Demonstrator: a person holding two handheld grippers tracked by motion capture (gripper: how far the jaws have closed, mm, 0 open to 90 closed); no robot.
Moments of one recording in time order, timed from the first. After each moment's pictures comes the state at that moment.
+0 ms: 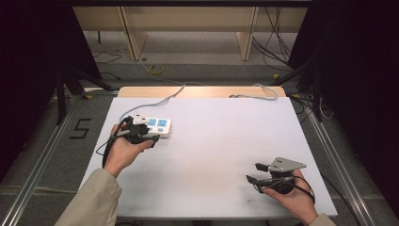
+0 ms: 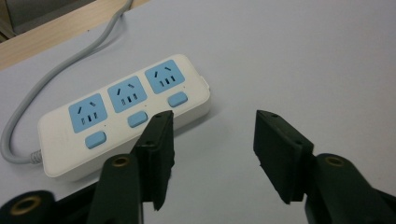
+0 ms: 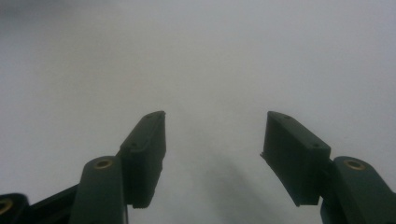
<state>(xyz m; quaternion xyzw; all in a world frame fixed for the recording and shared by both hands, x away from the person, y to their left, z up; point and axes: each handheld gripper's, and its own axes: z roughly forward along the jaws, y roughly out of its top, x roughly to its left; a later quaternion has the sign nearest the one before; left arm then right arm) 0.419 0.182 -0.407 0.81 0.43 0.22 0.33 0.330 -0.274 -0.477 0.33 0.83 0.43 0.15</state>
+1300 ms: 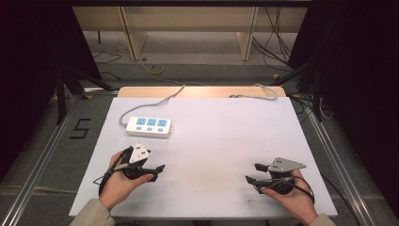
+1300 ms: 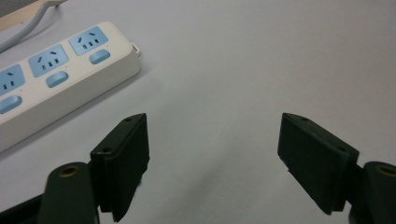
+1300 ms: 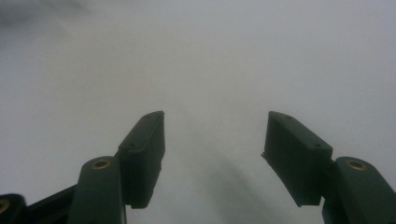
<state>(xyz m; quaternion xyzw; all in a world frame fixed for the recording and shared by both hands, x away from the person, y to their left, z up) 0.345 0.179 -0.457 0.83 0.35 0.21 0.38 0.329 -0.272 -0.477 0.33 0.82 0.43 0.15</state>
